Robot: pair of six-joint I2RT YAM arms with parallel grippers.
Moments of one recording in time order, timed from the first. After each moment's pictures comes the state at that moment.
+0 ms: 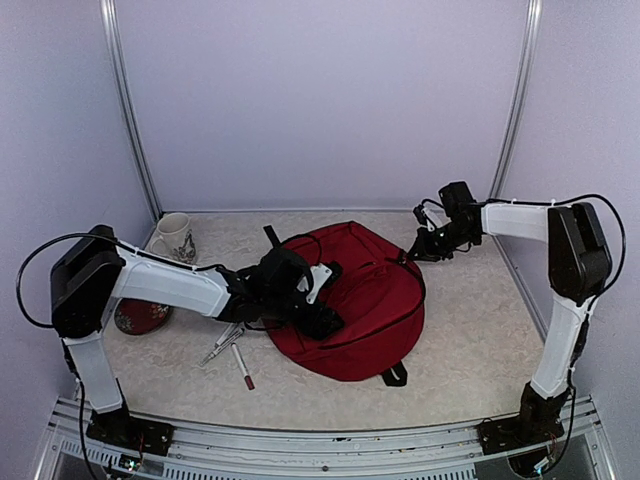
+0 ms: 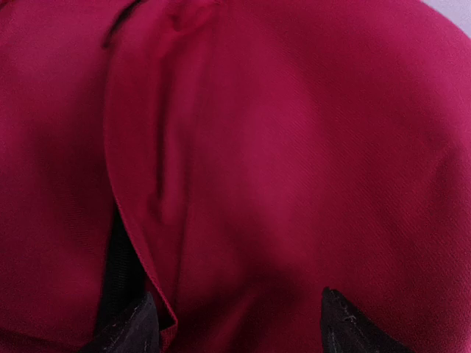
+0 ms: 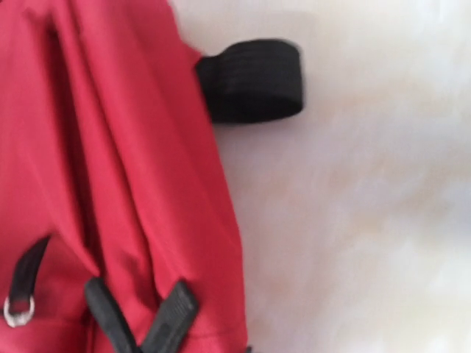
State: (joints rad) left arm -0.93 1.85 1.08 0.07 0.11 -0.15; right arm 0.26 1.91 1.37 -0.42 -0.40 0.19
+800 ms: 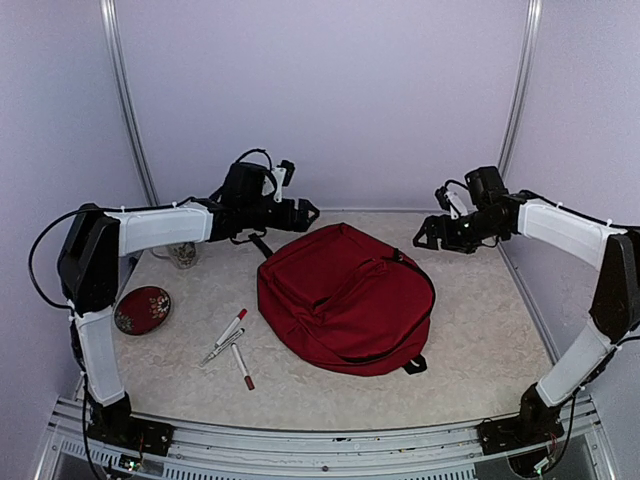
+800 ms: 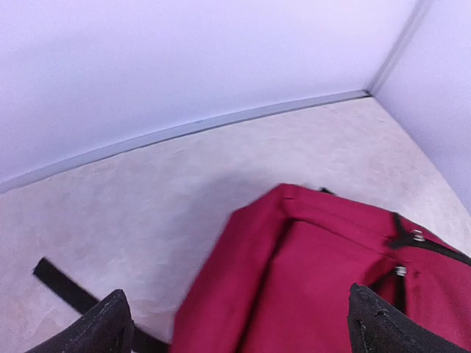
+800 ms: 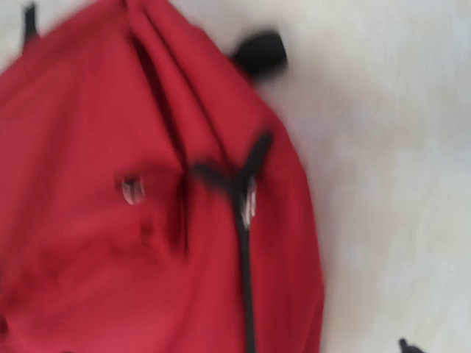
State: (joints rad) left arm -0.60 1.96 1.51 0.03 0.13 -0.19; right arm 0.27 1.58 1.26 -0.52 -0.33 0.20
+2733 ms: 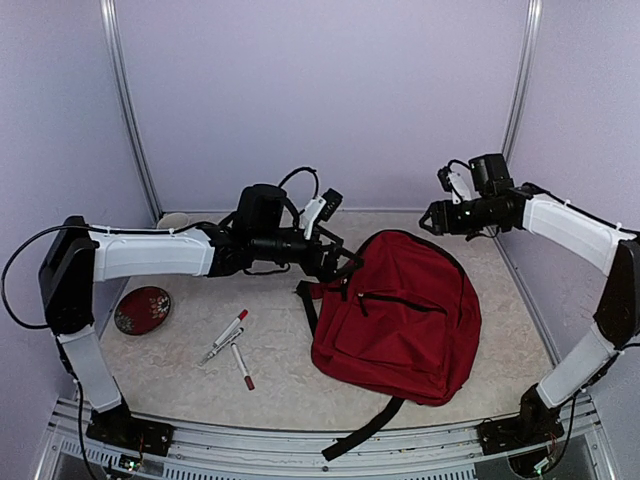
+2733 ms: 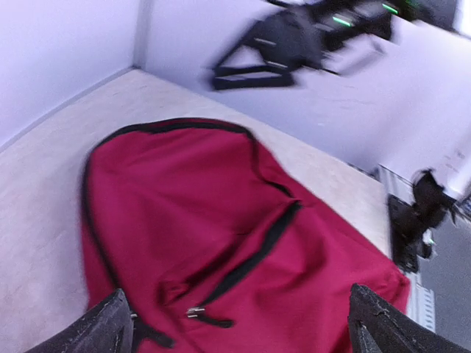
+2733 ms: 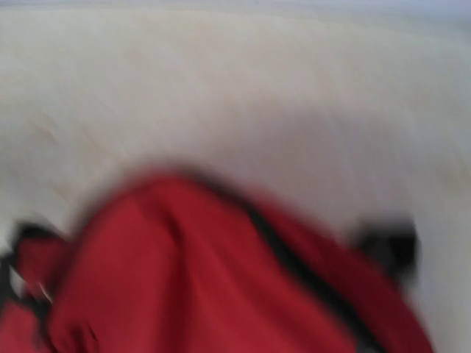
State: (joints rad) left arm -0.84 1.80 1.29 0.16 0.50 -0.10; right arm 0.28 1.58 1.35 -0.44 -0.24 0.14
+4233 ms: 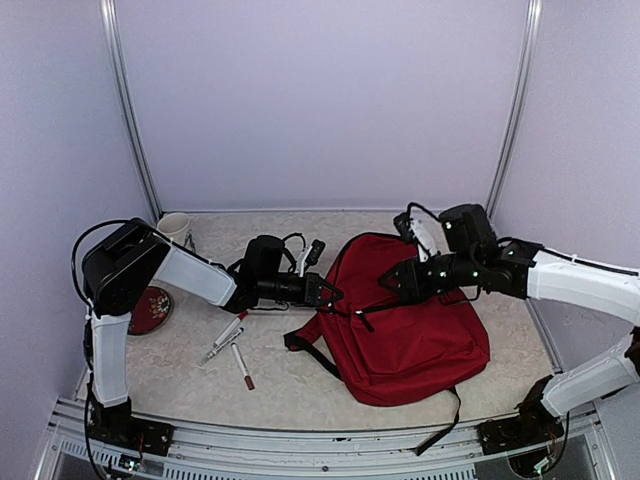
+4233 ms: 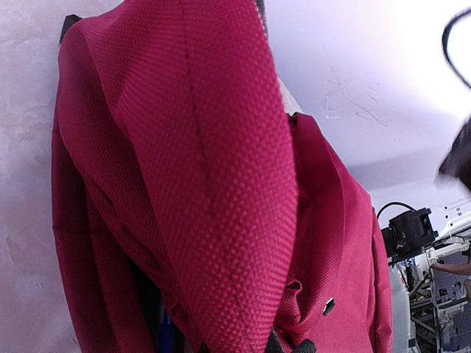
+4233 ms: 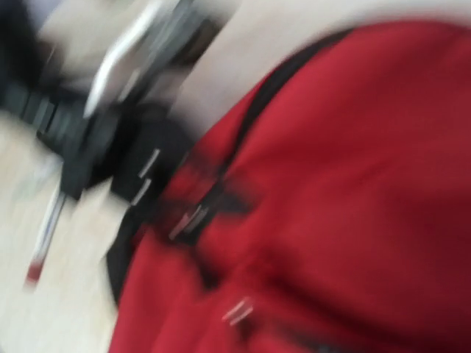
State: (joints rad) left arm -0.73 2.08 1.11 0.57 0.63 -0.60; right arm 0.68 1.27 0.92 -0.25 -0.20 0.27
